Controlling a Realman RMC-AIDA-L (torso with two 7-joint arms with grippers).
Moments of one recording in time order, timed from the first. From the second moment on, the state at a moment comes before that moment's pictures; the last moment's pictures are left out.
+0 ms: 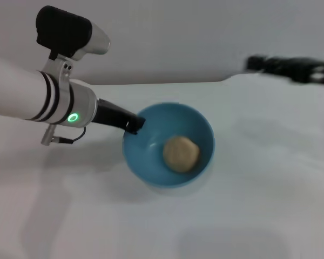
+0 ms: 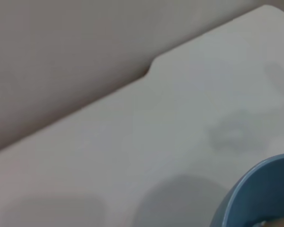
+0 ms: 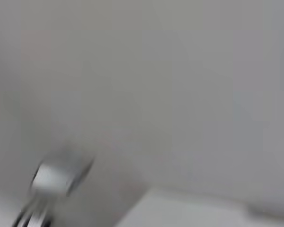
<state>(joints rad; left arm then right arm) -0.57 -2.06 1.54 1.22 -0.77 -1.06 0.51 0.47 2.06 -0.81 -1.03 -1.75 -1.53 2.07</state>
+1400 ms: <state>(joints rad) -0.43 -2.08 2.52 0.89 -0.76 1.17 1.08 0.30 2.07 -0.50 -0.85 -1.72 -1.48 2.02</state>
